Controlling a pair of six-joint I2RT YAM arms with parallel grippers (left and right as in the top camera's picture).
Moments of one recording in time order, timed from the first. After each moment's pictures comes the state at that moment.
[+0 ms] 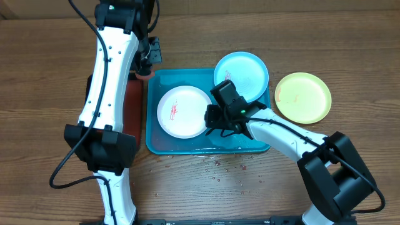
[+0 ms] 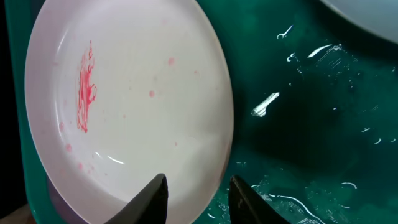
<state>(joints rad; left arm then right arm) -0.19 2.14 2.35 -1.62 -0.11 -0.37 0.62 1.81 1.08 -0.34 -0.15 0.70</state>
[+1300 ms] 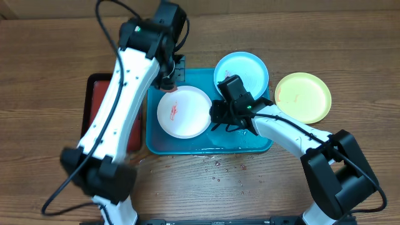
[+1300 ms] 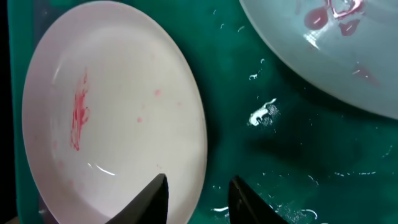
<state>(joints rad) -0.35 1.89 2.03 -1.48 -0.09 -0.36 0.56 1.81 1.09 -0.31 -0.15 0.63</state>
